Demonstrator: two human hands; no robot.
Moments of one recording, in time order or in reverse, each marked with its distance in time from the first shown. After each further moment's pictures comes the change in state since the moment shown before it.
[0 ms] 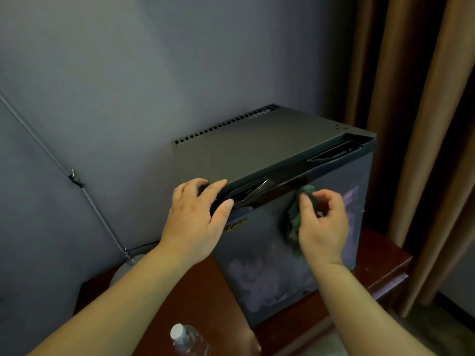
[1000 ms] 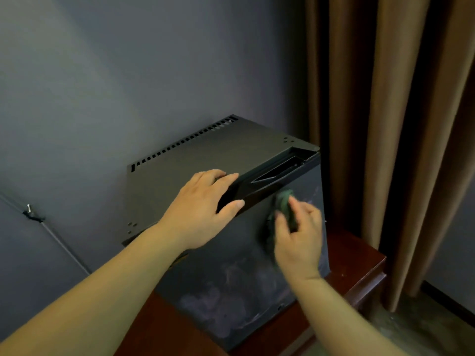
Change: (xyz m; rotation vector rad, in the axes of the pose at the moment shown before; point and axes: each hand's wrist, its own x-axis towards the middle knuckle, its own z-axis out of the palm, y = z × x) left_hand 0.090 0.100 0.024 0.201 -0.279 0.327; right_hand 0.048 0.030 -0.035 -0.171 -0.036 -0.013
